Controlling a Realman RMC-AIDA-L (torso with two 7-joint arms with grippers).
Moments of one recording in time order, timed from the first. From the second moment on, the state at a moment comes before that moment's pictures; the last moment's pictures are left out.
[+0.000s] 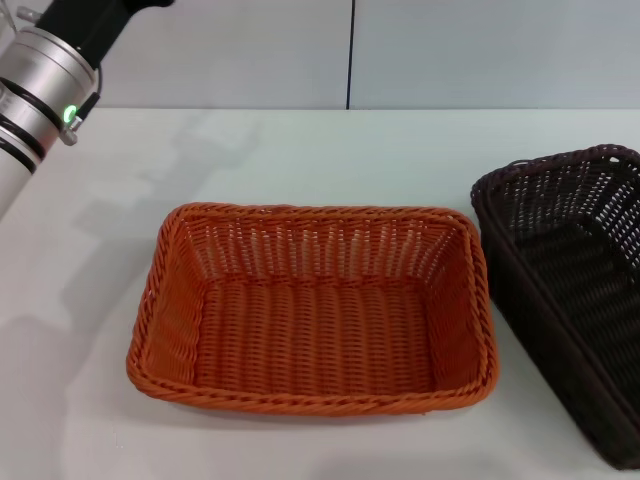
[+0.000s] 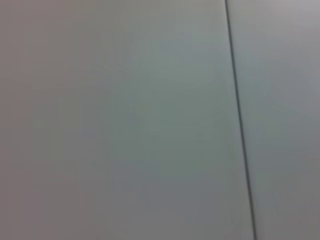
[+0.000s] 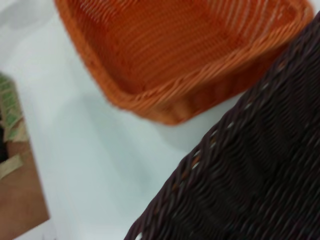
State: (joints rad) left arm -0.62 -2.07 1.24 0.51 0.46 0.99 -0.54; right arm 0.57 1.93 -0.65 -1.05 -2.60 -1.94 1.61
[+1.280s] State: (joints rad) left arm -0.68 -2.08 1.28 0.41 0.34 0.99 -0.51; right arm 0.63 1.94 -0.62 -1.18 -2.62 -2.15 1.45
